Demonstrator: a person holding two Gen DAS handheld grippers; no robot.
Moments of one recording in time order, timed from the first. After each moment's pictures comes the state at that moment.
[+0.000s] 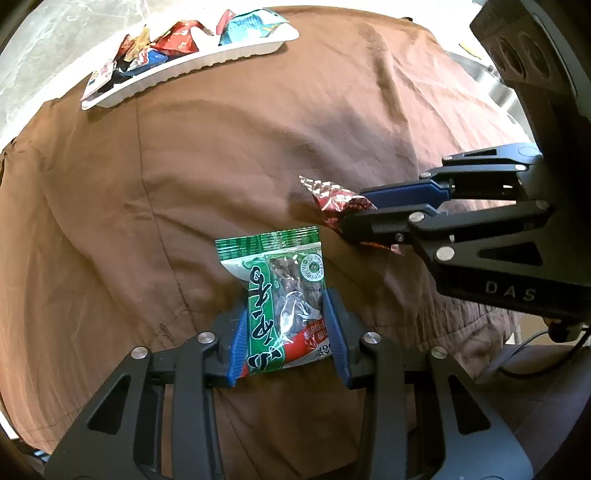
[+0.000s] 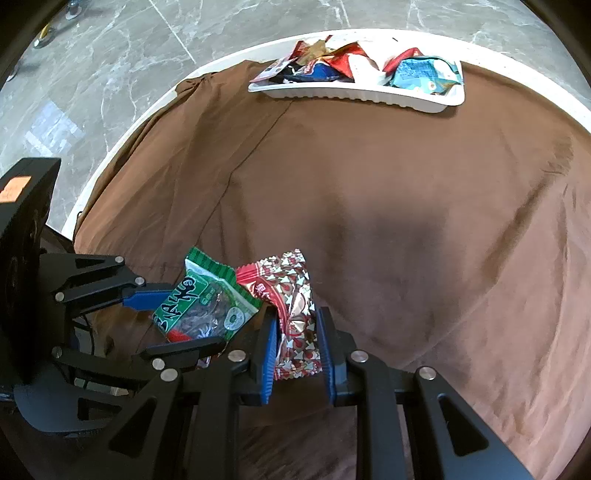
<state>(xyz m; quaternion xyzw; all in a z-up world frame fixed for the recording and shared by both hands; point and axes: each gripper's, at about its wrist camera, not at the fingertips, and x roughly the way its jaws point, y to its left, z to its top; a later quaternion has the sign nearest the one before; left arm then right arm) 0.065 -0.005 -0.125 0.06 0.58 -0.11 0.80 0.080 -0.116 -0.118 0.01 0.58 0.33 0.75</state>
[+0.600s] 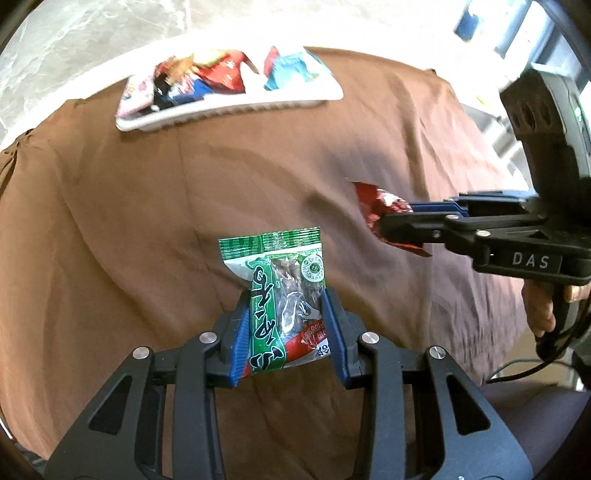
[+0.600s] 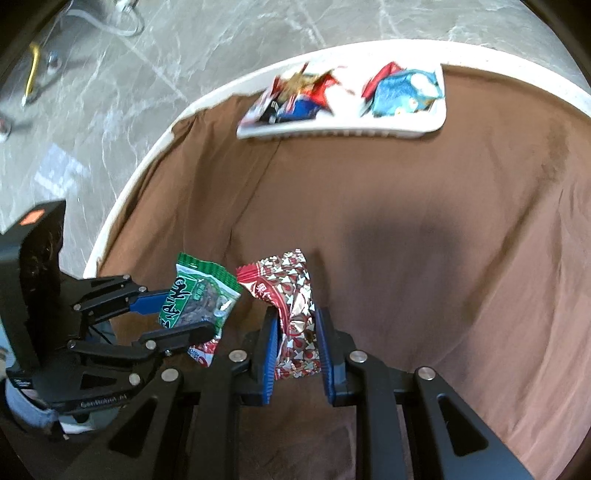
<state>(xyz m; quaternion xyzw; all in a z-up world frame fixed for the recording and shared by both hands) 0.102 0.040 -0.083 0.00 0.55 -0.10 0.83 0.125 -0.141 -0.092 0.11 0.57 0.32 0.75</state>
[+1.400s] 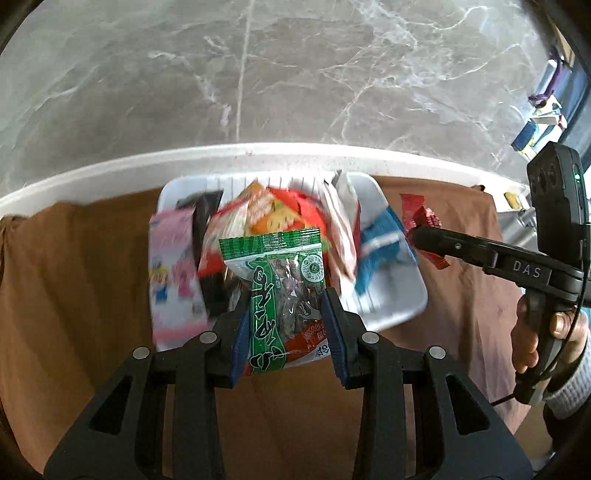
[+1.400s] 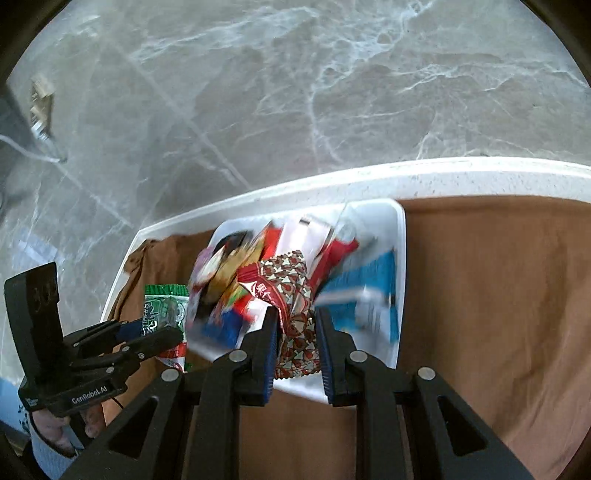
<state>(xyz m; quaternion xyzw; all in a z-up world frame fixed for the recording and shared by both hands) 0.350 0.119 -0.033 -0.05 0.49 -0.09 0.86 0.333 -0.147 -0.071 0.17 0.52 0.23 0.81</state>
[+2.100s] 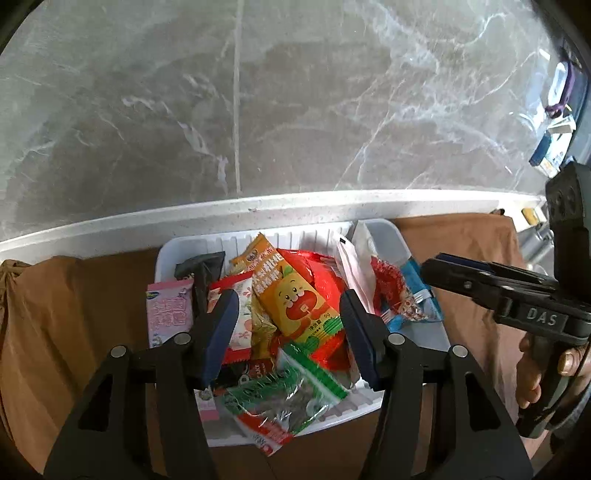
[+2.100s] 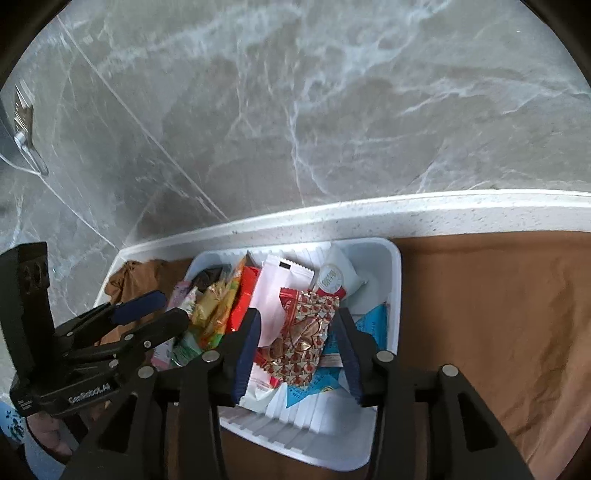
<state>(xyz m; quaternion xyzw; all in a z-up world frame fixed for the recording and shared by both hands) 0.392 0.110 -0.037 -0.03 0.44 -0.06 0.90 0.353 -0.150 -0.071 0.17 0.49 0.21 0.83</state>
